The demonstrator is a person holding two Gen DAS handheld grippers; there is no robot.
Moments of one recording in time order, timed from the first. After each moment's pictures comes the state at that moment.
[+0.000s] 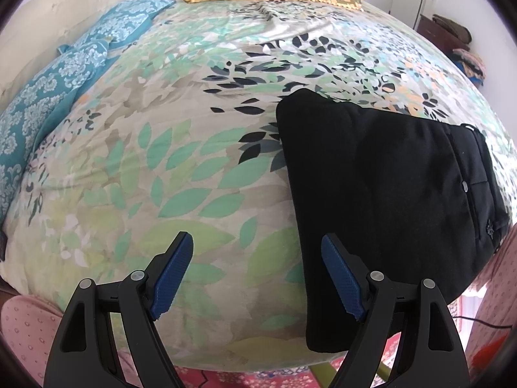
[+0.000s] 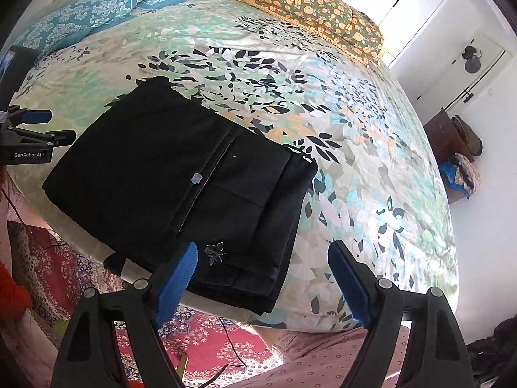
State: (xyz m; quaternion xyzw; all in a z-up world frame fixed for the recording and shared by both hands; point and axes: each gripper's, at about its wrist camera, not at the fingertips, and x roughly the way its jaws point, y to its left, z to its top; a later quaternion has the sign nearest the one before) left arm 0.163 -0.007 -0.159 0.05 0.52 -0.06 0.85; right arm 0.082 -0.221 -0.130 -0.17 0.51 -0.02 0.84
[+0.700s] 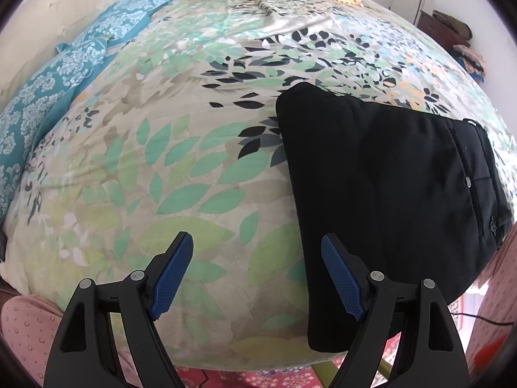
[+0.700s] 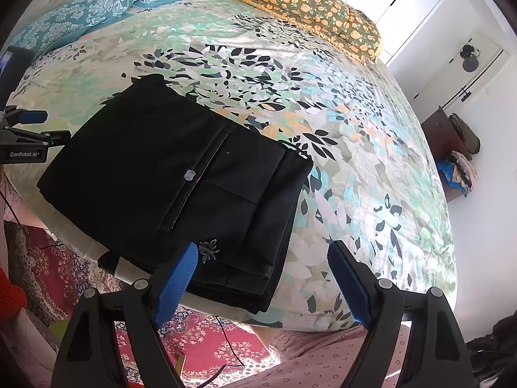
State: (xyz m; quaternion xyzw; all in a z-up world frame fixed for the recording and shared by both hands) left arm 0.164 -0.008 -0.164 0.06 0.53 -0.06 0.85; right arm 0.082 -0.226 -0.133 -0.17 0.51 -0.02 0.84
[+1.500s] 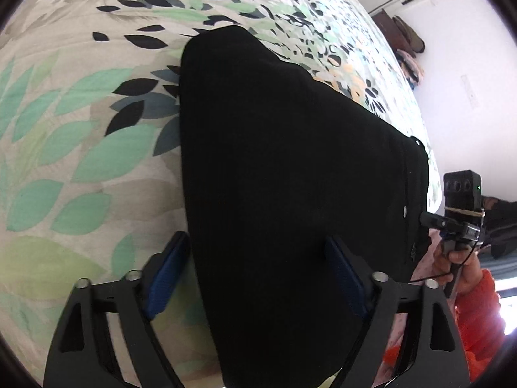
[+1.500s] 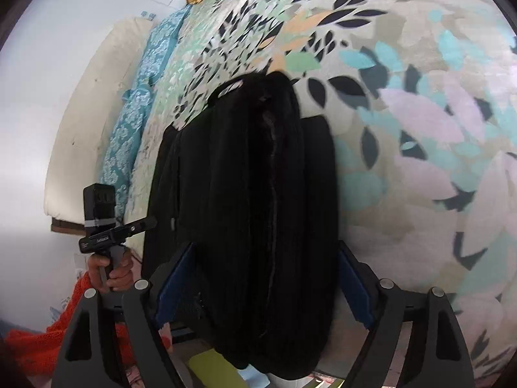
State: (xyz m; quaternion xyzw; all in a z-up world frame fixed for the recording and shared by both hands) left arm 0.230 -0.030 -0.215 -0.14 0.64 -0.26 0.71; right arm 0.165 -0.359 -0.257 0.30 0.58 0.22 0.72
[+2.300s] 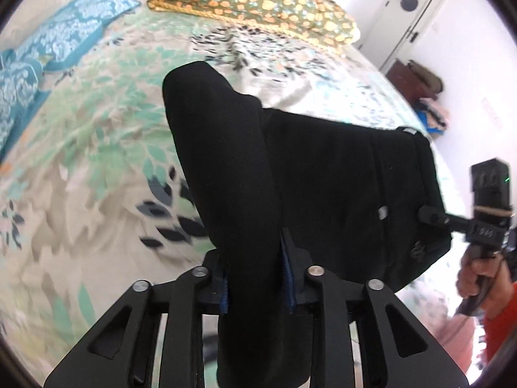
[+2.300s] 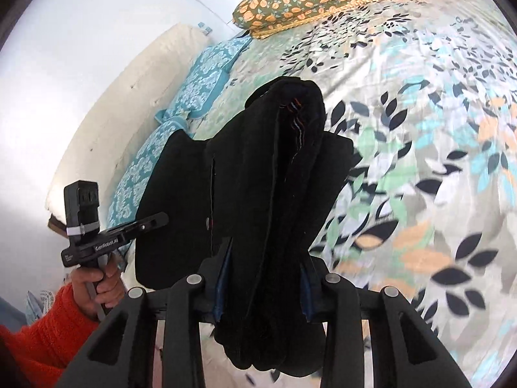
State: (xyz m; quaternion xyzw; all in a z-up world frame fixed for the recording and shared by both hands) left arm 0.390 -0.028 -0.121 -0.05 0.51 -0.15 0.85; right arm 0.379 -0.324 -0.182 0.23 0.48 0.22 0.82
